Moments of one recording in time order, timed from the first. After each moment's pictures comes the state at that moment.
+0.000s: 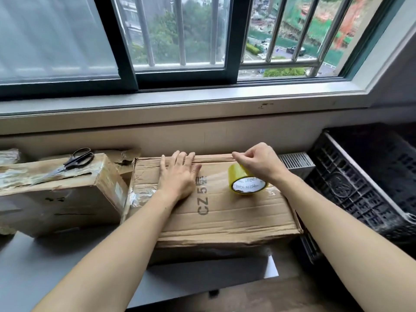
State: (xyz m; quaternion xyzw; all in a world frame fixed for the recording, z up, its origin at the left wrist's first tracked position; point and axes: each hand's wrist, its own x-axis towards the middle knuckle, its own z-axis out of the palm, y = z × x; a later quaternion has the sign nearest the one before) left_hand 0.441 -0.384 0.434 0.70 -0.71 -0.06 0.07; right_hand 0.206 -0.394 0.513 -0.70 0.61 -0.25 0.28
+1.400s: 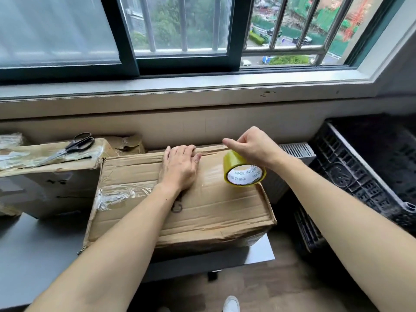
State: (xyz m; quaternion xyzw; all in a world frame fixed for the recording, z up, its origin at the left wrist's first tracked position) left_hand 0.435 -0.365 0.422 0.69 -0.70 -0.05 0.19; right_hand 0.221 -0.377 0.534 -0.75 0.56 -0.20 0.28
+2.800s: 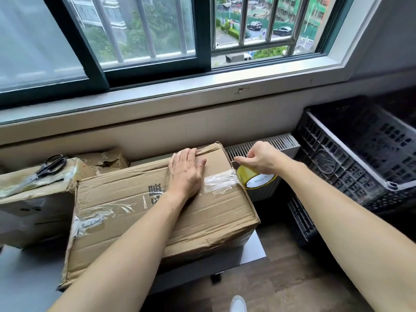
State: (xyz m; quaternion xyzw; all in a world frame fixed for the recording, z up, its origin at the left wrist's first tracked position) left_hand 0.363 -0.372 0.424 0.67 -0.72 -0.07 0.17; right_hand 0.122 -0.391 0.485 -0.73 0.63 -0.10 0.25
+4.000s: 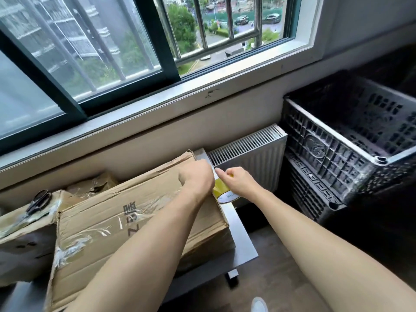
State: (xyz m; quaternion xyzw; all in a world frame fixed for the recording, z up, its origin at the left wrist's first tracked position) left_hand 0.224 -0.363 0.492 0.70 -0.69 0.01 -0.18; right_hand 0.107 -0.356 0.410 -0.57 0.64 -0.28 0.44
